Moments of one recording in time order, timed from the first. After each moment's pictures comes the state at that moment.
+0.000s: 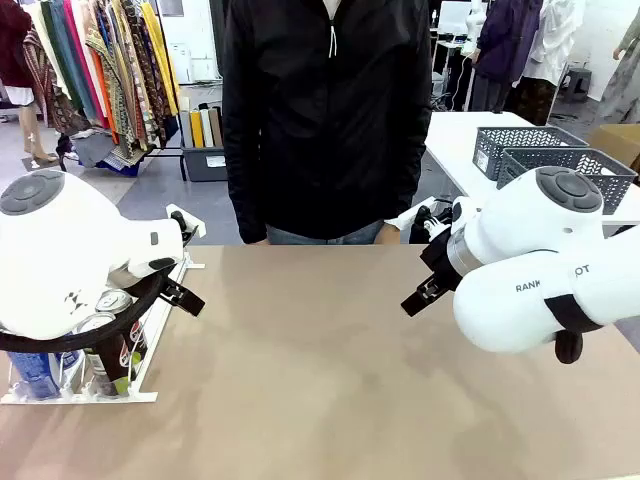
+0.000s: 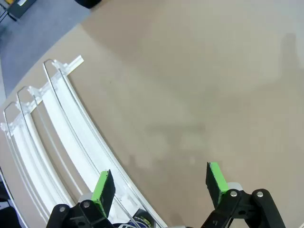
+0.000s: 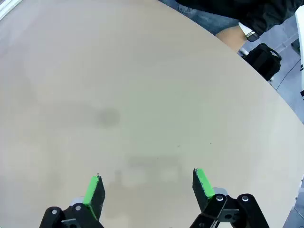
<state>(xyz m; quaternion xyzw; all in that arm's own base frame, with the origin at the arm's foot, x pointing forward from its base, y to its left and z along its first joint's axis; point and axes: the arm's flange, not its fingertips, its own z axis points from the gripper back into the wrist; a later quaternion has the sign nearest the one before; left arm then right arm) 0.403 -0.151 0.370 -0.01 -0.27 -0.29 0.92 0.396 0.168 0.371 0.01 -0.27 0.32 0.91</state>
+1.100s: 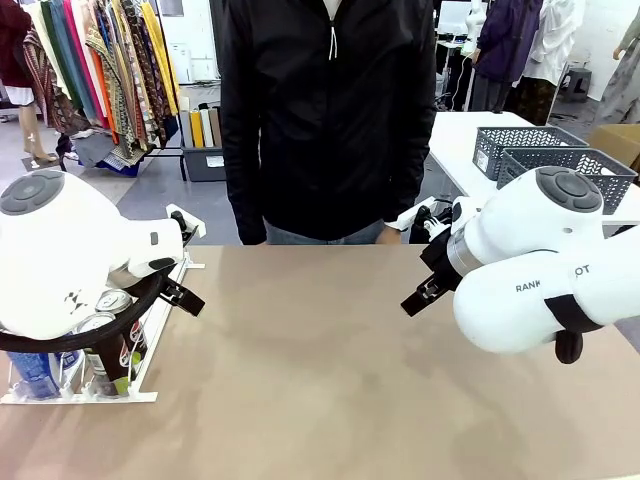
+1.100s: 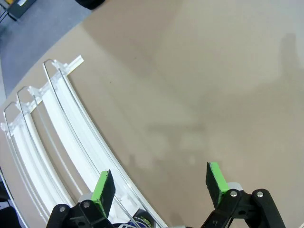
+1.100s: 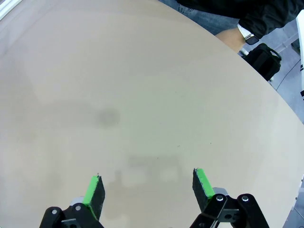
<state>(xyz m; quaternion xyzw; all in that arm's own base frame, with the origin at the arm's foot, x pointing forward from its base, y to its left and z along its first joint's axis) 0.403 -0.151 0.370 -0.01 -0.27 -0.29 0.92 0.396 0.168 0.371 0.01 -0.27 0.32 0.91</state>
